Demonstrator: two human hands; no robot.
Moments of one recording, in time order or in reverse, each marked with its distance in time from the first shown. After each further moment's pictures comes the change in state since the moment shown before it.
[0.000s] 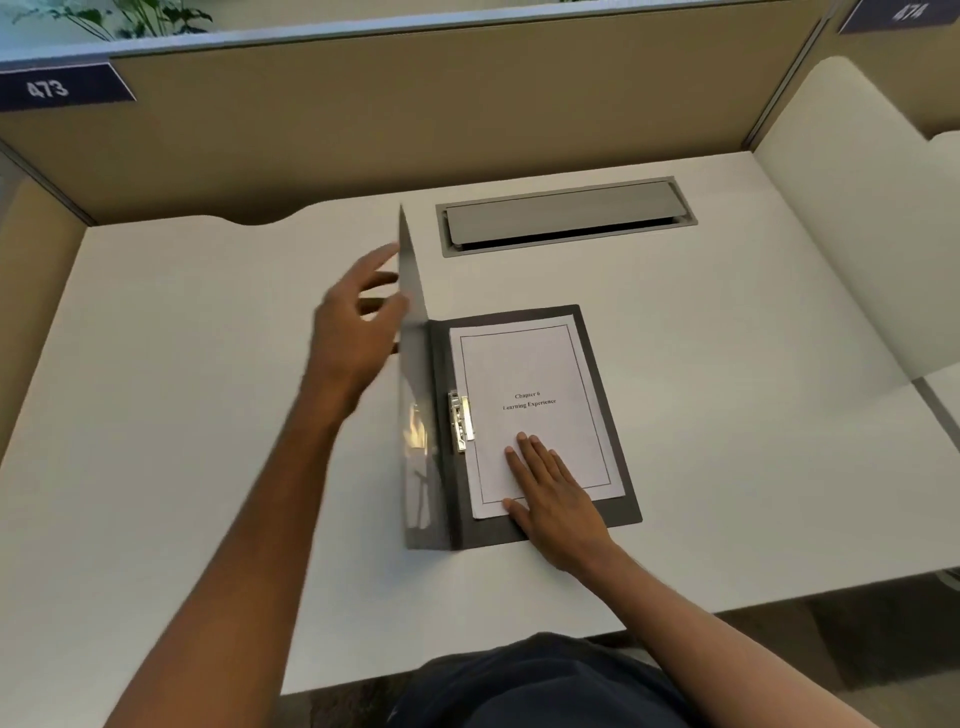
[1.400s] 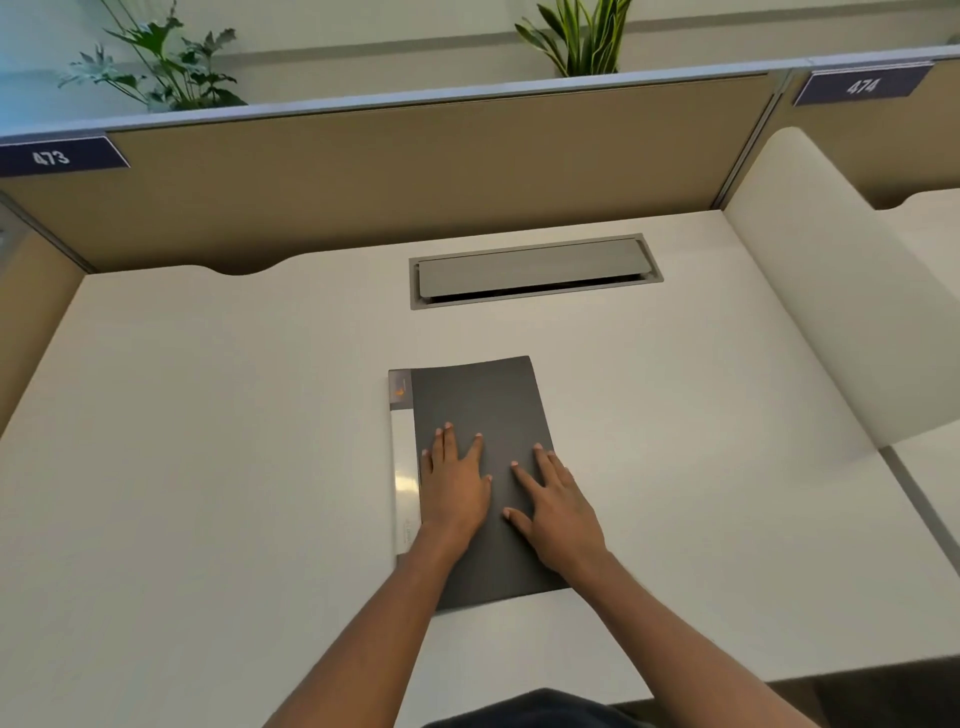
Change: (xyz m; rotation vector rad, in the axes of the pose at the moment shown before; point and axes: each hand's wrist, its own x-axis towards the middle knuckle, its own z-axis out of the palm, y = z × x) left_hand -0.058 -0.100 0.206 0.968 -0.346 -0.152; right_hand 0.023 0.081 -0.061 0.141 0.073 0.167
